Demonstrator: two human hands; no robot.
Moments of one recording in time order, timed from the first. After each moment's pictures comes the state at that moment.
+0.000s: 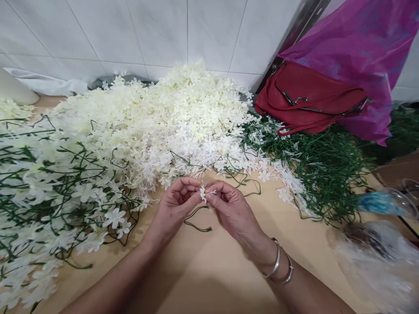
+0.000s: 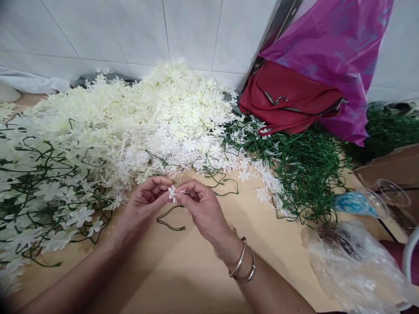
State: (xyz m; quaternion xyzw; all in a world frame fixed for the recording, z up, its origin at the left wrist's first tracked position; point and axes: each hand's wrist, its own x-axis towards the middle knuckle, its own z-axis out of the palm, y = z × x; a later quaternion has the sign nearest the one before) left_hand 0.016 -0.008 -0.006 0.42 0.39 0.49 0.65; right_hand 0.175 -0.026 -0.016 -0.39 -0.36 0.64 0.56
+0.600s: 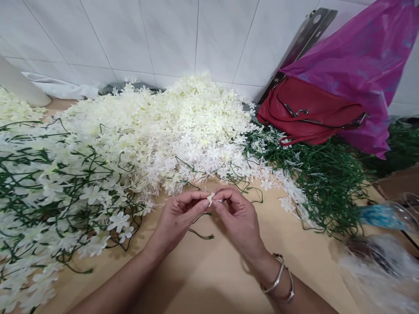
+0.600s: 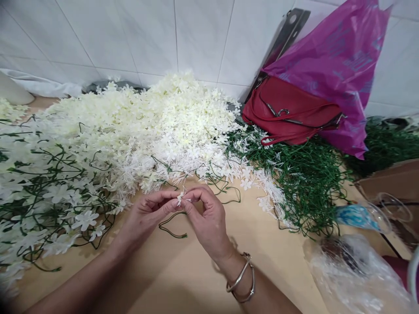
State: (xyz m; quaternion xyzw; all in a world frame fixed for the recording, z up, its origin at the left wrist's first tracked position) left_hand 0.012 -0.013 -0.010 0.44 0.40 0.46 0.66; right_hand 0.177 -0.033 -0.009 -0.49 -0.53 0.41 0.56
